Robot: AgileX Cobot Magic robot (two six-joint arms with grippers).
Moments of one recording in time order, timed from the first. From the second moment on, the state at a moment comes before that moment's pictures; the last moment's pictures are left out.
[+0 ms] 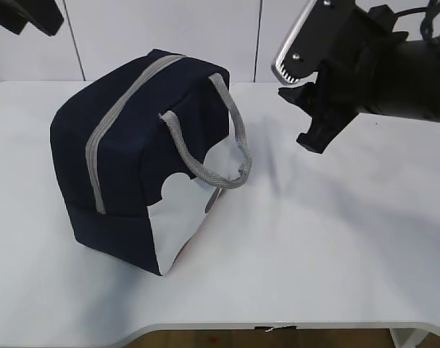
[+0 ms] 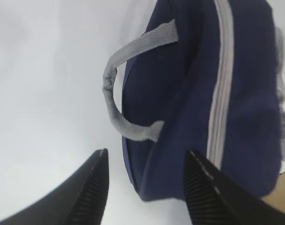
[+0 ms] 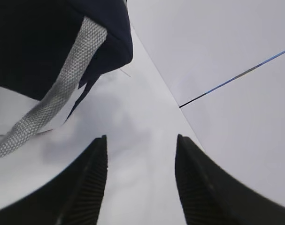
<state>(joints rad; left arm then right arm) -0.33 1.61 -1.74 -0.17 1.25 0.06 0.50 1.45 -0.94 -1.80 0.14 1.02</state>
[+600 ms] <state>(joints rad) -0.33 1.15 -1.35 -0.12 1.25 0.06 0.50 1.34 -0.90 -1.74 0.16 1.02</state>
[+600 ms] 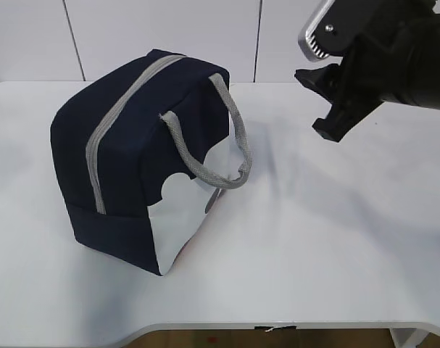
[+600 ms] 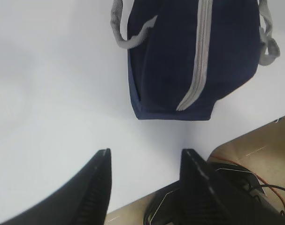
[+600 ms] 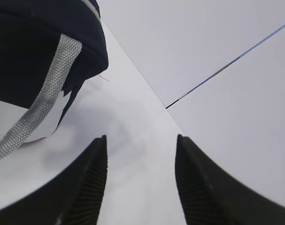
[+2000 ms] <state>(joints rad) -0.33 0.19 -0.63 -0.10 1.19 0.12 0.50 1.34 -0.82 -1.72 0.16 1.02</state>
